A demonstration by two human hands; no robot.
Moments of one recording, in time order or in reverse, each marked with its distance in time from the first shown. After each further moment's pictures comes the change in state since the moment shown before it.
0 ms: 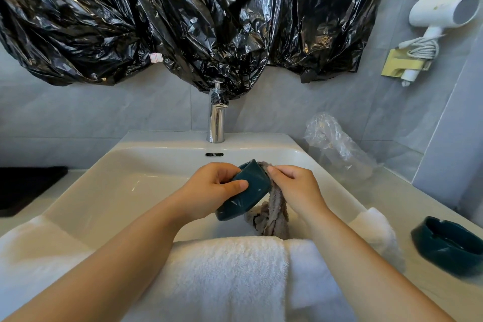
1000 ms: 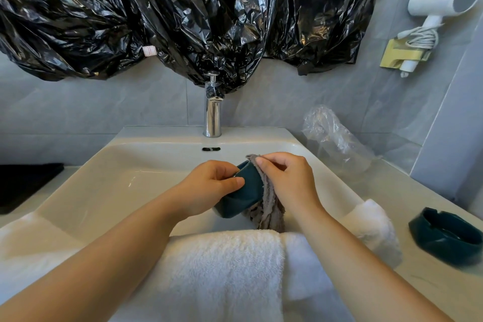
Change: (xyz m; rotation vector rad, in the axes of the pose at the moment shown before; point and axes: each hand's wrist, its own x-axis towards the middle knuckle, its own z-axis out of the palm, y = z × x) left_hand 0.002 -0.002 0.004 0.009 -0.029 -0.043; right_hand -0.008 -0.009 0.004 -0.123 0.062 -0.199
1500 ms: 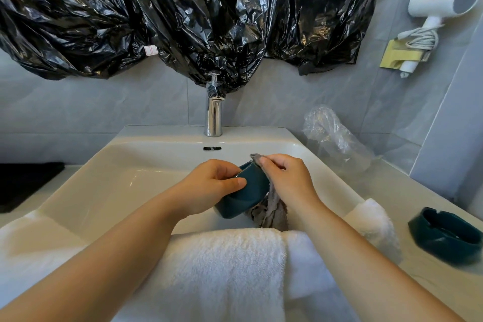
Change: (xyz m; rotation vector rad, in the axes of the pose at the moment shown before) left_hand 0.000 -0.002 -0.002 -0.016 -0.022 0.021; right_hand 0.002 -0.001 0.002 0.072 -0.082 0.096
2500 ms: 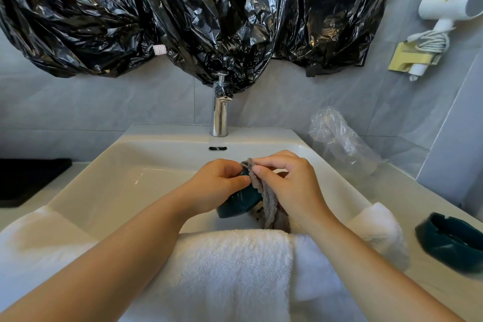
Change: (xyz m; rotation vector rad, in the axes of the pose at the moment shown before) left_hand 0.001 0.002 0.001 0.033 0.058 -0.033; right_hand -0.011 -0.005 -0.001 -0.077 0.001 -0.245
